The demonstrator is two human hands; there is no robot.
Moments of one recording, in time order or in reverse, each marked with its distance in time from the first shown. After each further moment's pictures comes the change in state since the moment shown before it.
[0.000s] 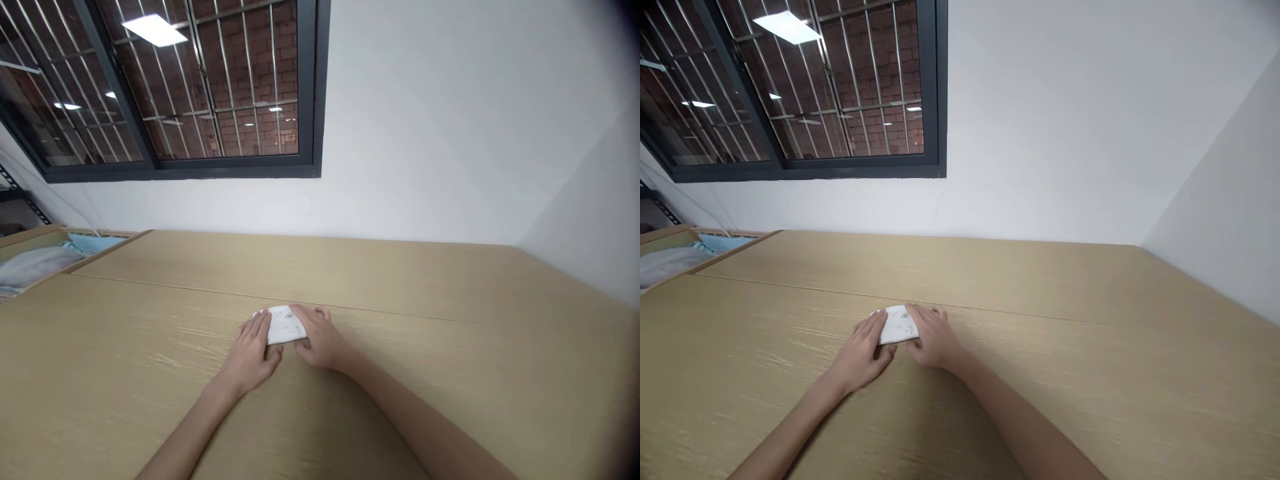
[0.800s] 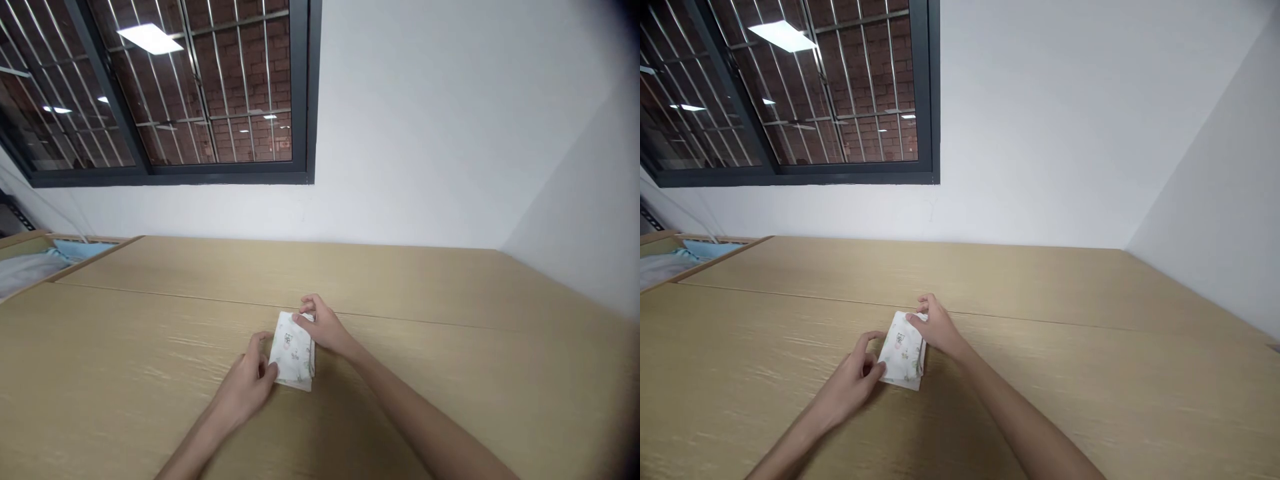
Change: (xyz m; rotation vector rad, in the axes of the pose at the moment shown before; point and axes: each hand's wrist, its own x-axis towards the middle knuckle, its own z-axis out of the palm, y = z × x) left_hand -0.010 0.043 -0.041 -0.682 -0.230 -0.363; right_hand 0.017 0.013 -0.022 0.521 0.179 0.502
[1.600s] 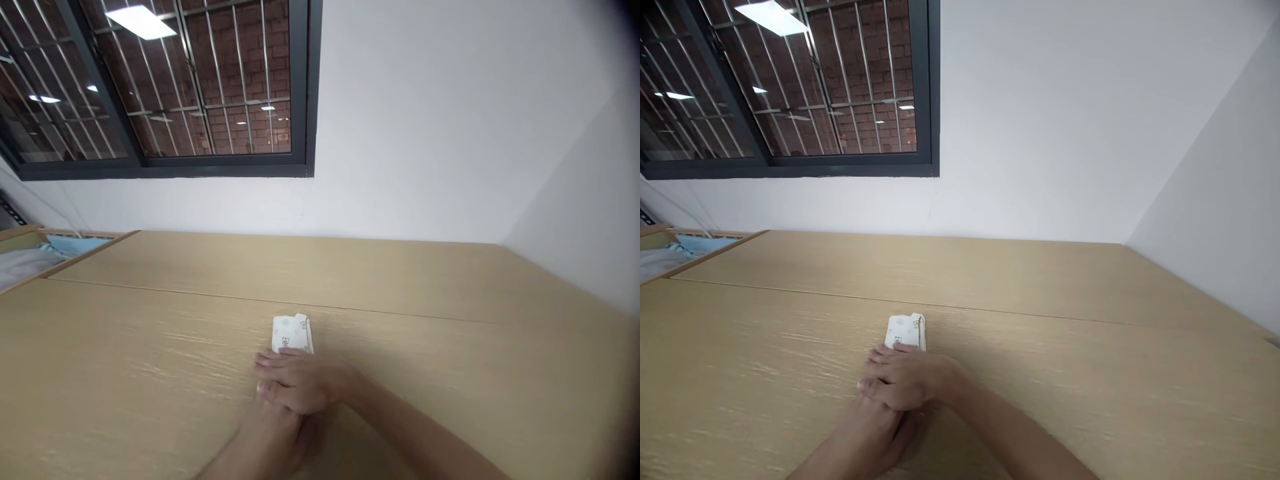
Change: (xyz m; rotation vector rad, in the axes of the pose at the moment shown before) left_hand -0.029 0.019 0.053 0.655 -0.037 0.528; right_hand -0.056 -0.047 0.027 -0.311 -0.697 -0.526
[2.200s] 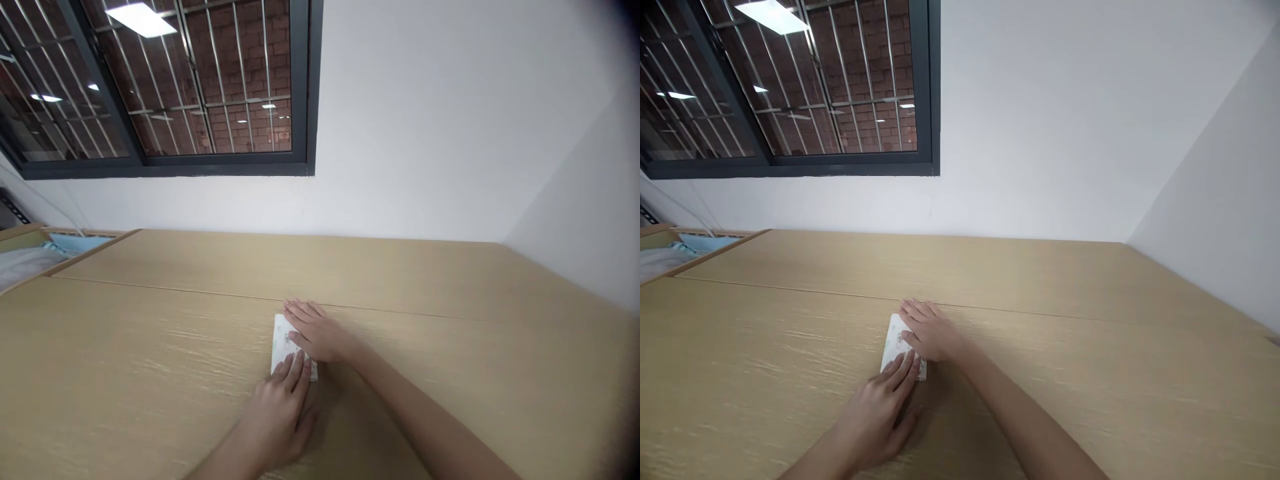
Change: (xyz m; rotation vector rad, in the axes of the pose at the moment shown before) left_hand -0.004 -0.008 0.004 0.083 -0.039 0.048; right_hand -0.009 0.070 -0.018 -0.438 0.192 0.182
